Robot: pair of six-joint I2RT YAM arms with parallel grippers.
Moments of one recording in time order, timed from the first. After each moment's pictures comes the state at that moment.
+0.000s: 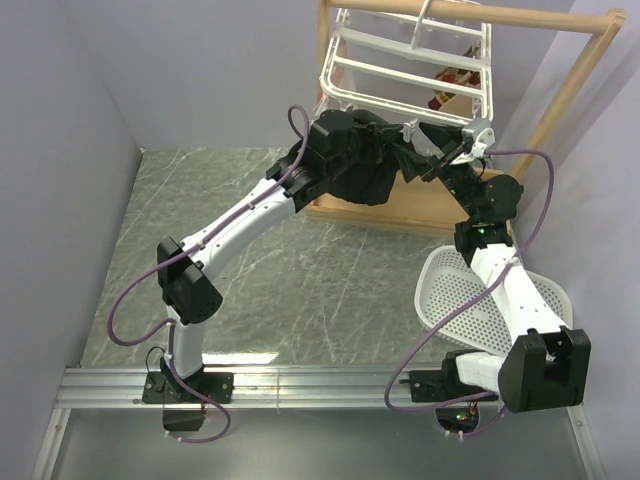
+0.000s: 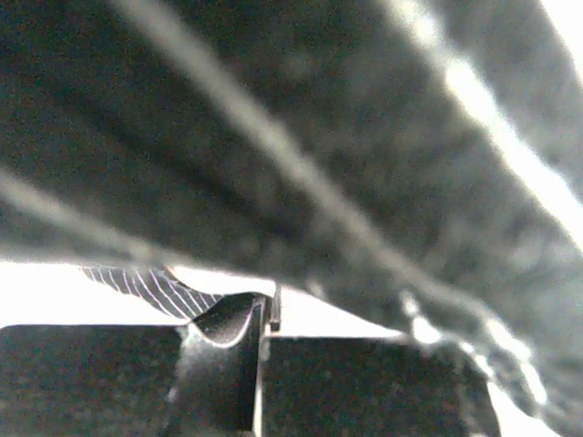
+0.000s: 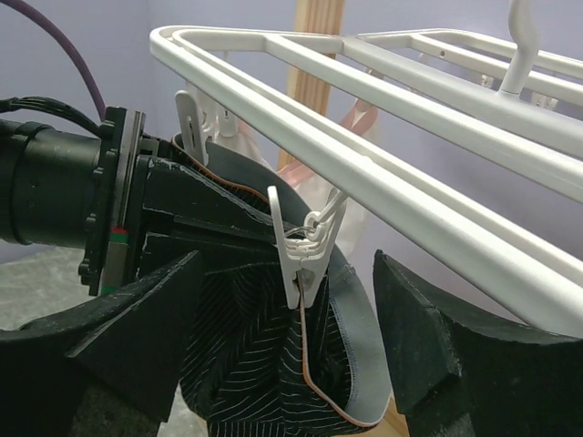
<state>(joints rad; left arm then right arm) -0.81 1.95 2.07 -0.25 -0.13 -1.96 0.09 1.22 0.94 0.78 -0.59 0.16</state>
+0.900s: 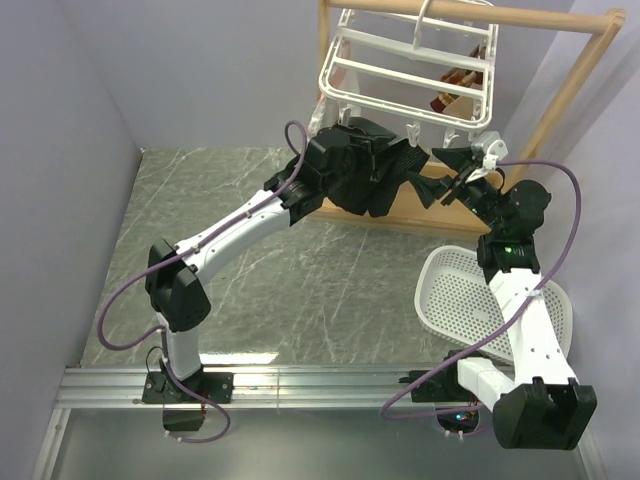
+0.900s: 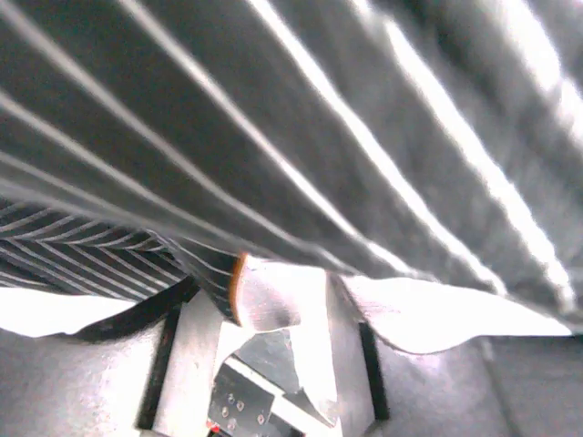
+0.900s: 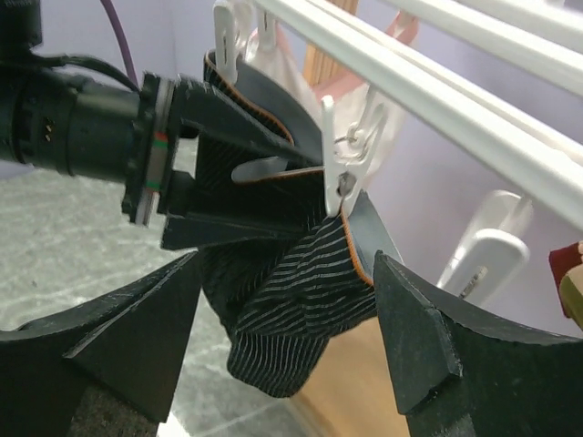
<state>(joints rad) -0.82 1.87 1.87 -0.19 -0.13 -1.97 -0.04 1.01 0.94 0.36 -0.78 0.06</state>
